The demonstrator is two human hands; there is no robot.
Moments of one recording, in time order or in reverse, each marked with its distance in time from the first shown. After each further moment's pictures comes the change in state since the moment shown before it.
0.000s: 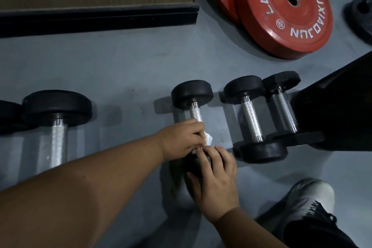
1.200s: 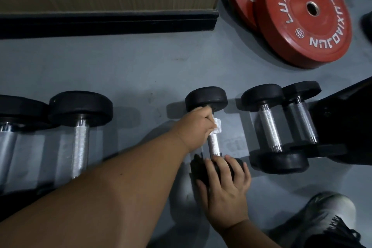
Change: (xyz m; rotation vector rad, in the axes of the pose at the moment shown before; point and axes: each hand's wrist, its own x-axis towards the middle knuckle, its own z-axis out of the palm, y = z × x) left_hand 0.004 -0.020 -0.011 -0.035 0.140 -0.443; right_hand -0.002 -0.024 0.017 -0.143 0.097 -0.064
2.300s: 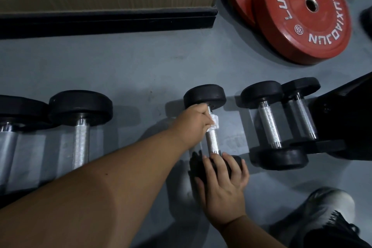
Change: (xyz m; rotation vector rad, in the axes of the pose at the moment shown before) left_hand 0.000 0.002 -0.007 -0.101 0.031 -0.078; right_hand 0.000 -0.006 0.001 -0.007 -0.008 -0.008
